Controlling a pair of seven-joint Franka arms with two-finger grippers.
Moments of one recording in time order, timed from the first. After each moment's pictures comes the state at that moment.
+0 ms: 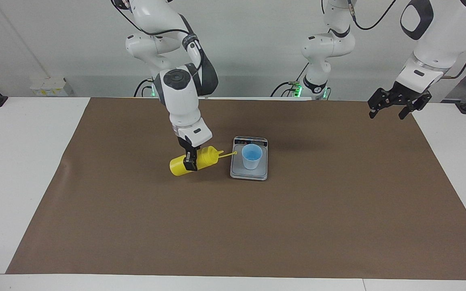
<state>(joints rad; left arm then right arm) 0.11 -0.04 -0.14 -1.66 -0.02 1.62 0.06 0.43 0.28 -0.02 -1.72 -0.19 2.06 -1.07</state>
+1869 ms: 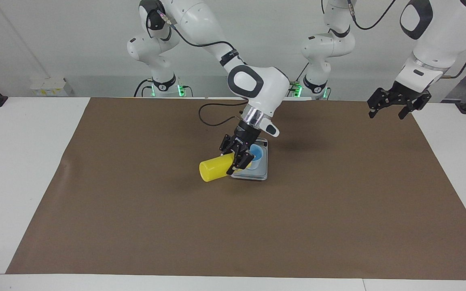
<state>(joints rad) 0.11 -0.04 -0.14 -1.66 -0.02 1.62 0.06 0.71 0.46 0.01 -1.57 -0.99 1.96 -0.86</state>
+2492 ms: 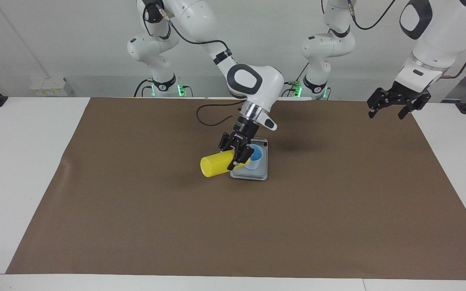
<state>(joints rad) 0.11 -0.04 -0.15 -1.66 -0.02 1.62 0.06 0.73 0.39 0.01 -1.72 -1.10 2.03 -0.75</state>
